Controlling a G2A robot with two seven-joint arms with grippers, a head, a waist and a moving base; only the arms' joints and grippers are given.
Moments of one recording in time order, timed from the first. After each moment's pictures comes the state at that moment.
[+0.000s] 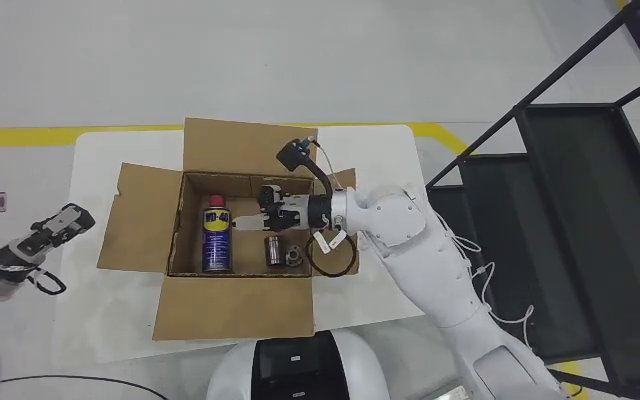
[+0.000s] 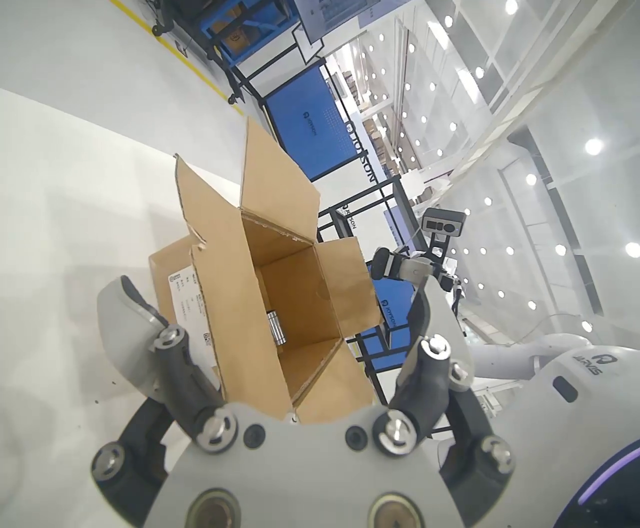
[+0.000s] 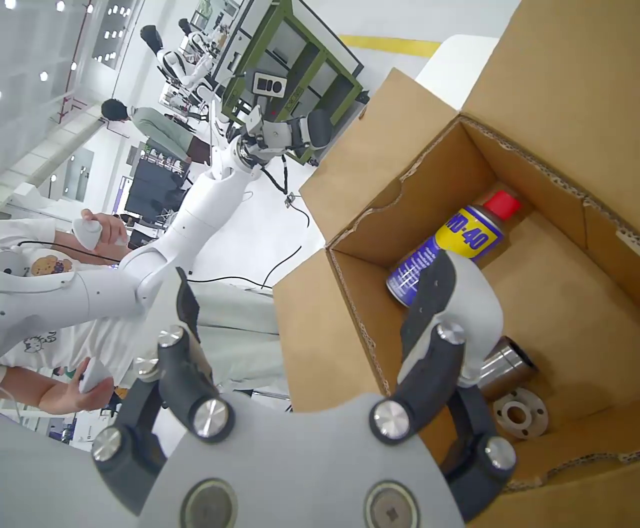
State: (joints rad) left arm 1.39 -0.89 -1.85 -1.28 -0.44 -0.68 -1.14; right arm -1.06 -1.37 1.10 -1.70 -0.23 -0.24 0.98
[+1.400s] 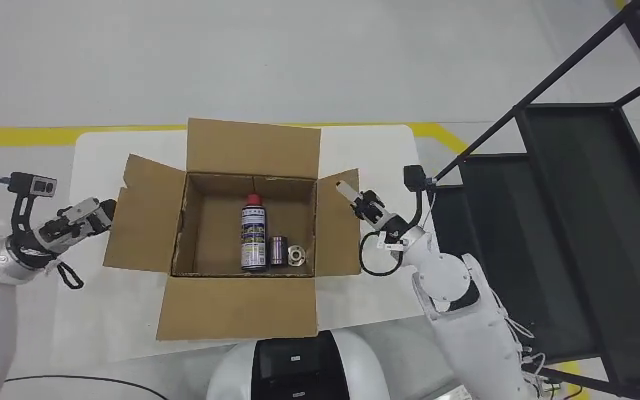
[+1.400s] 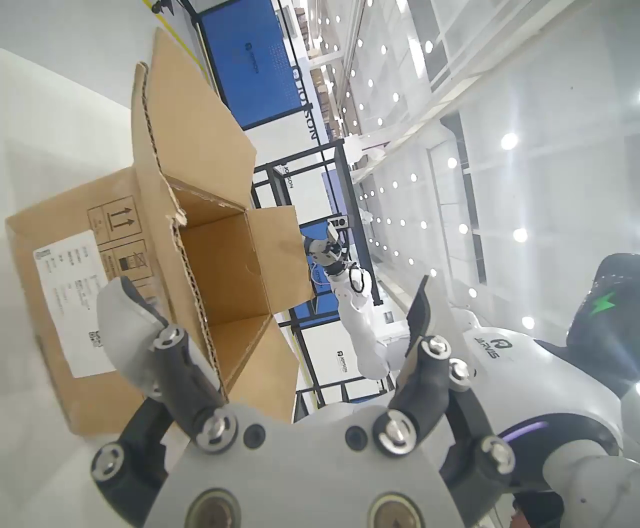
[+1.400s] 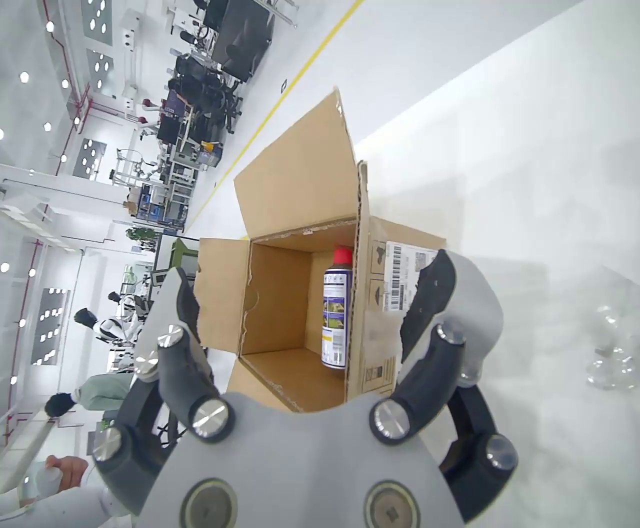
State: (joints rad) left arm 1.28 -0.86 -1.67 -1.27 -0.70 -0.48 -1.34; right arm -1.56 -1.32 1.40 -1.94 -0.30 0.06 0.45
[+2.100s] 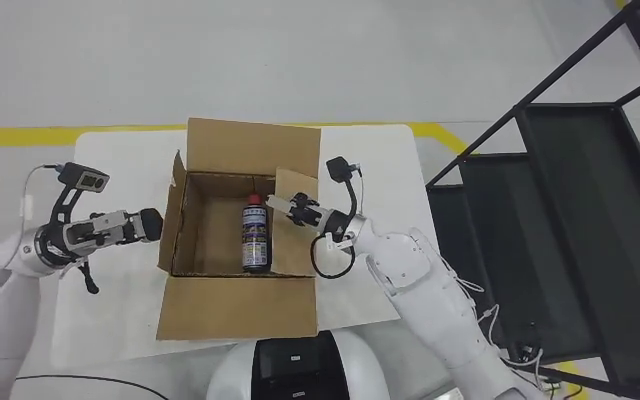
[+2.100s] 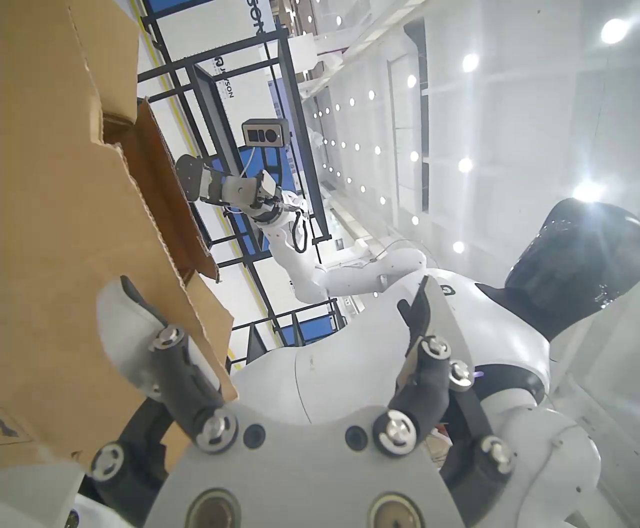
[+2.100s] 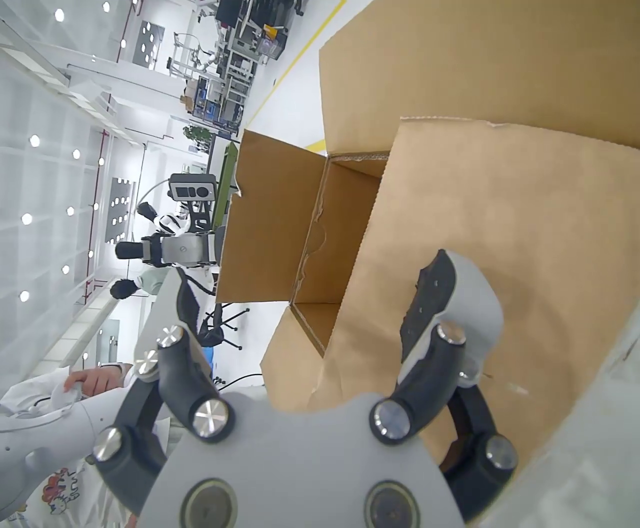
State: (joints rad) left arm 1.24 -0.86 -1.57 -1.41 -0.80 -0.32 -1.50; right arm -1.30 -1.34 1.14 -1.73 -0.22 -0.05 0.57
